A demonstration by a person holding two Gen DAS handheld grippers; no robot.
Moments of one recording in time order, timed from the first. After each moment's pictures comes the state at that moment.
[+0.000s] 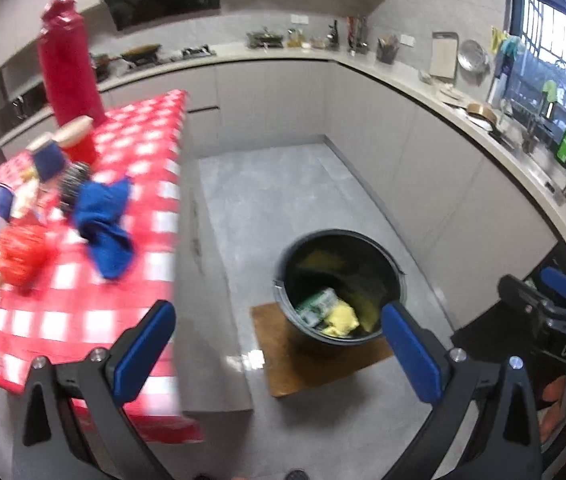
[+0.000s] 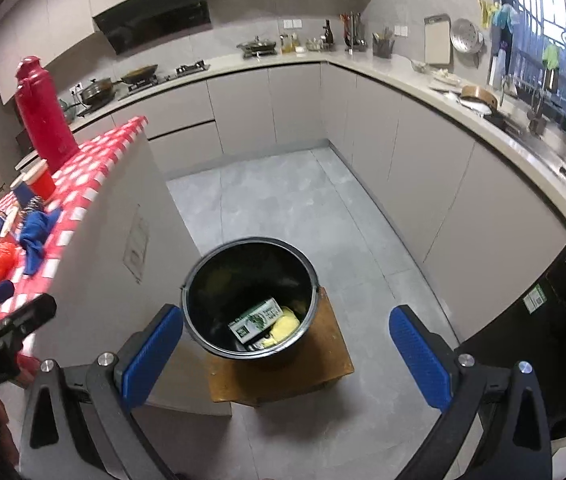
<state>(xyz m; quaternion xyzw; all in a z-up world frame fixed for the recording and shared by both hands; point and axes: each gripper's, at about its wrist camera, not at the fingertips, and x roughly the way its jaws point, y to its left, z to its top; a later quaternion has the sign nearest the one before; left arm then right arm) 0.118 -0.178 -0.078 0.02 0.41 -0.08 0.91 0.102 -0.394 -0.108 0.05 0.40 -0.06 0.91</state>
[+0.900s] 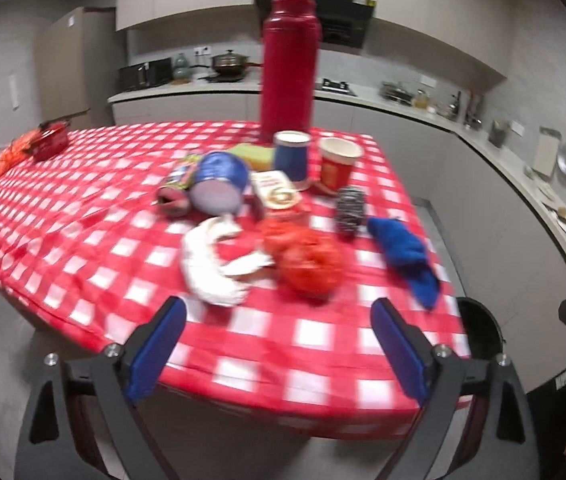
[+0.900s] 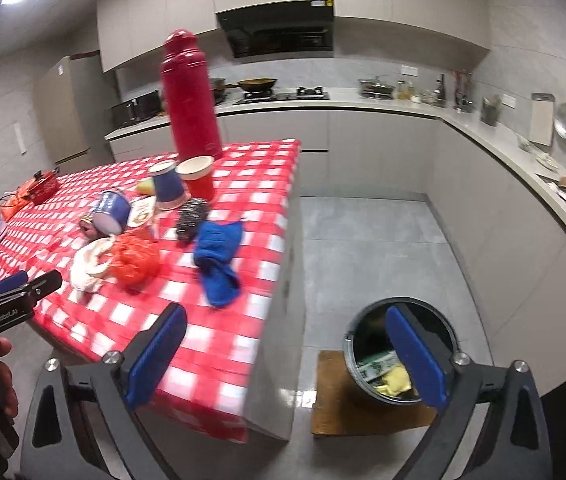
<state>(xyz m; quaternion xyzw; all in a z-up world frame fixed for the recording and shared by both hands) 0.088 0.106 -0.061 -0.08 0.36 0.09 0.93 0.125 -0.159 -0.047 -0.01 0.34 0.10 0.93</state>
